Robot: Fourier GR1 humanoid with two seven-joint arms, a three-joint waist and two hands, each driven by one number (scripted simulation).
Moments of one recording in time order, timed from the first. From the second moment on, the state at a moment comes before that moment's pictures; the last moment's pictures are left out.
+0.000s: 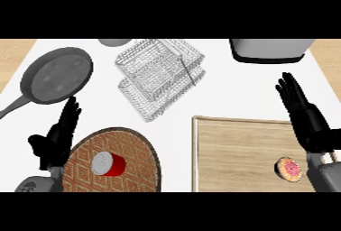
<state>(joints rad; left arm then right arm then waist) -0.07 0.32 -0.11 -1.30 0.22 0.22 -0.16 -0.17 -0.51 0.21 -1.44 -0.38 -0.15 -0.20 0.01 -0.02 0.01</state>
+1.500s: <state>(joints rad) -0.14 0.28 -0.20 -1.47 0.29 0.11 0.16 0.51 -0.87 -0.21 -1.65 -0.07 0.00 -0.78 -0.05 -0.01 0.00</state>
